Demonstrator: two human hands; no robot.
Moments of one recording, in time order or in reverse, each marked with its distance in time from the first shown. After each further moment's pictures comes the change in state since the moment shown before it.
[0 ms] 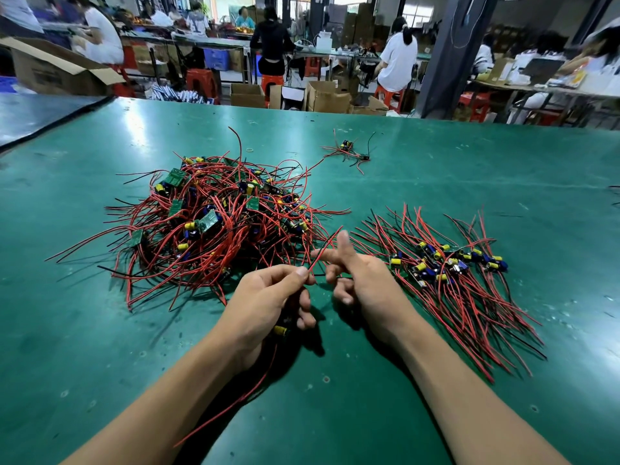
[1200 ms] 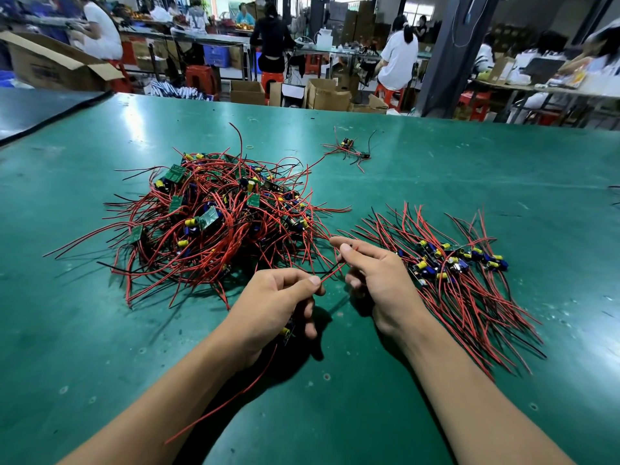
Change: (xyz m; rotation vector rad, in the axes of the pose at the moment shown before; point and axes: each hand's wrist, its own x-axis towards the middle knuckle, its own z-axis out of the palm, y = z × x) left_hand 0.003 -0.008 -0.003 0.178 -0.079 0.004; right_hand -0.003 -0.001 -0.008 0.004 0.155 -0.009
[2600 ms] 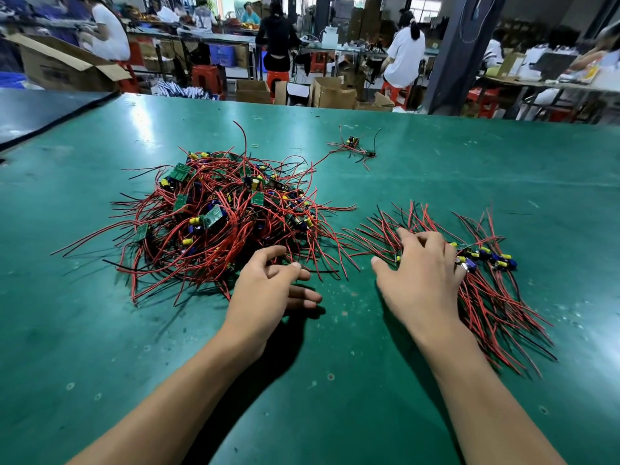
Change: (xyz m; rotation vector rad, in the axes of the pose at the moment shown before) left_hand 0.003 0.008 0.004 -0.180 0.321 -0.020; right_hand -0.011 -0.017 -0.024 -1.325 0.490 -0.160
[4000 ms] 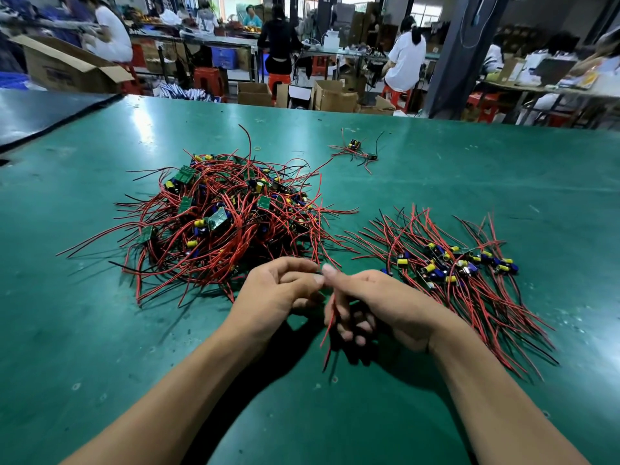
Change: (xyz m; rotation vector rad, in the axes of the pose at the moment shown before) left_hand 0.012 -0.009 -0.006 0.006 -0.182 -0.010; right_hand -0.016 -0.025 -0.017 0.941 -1.061 -0.120
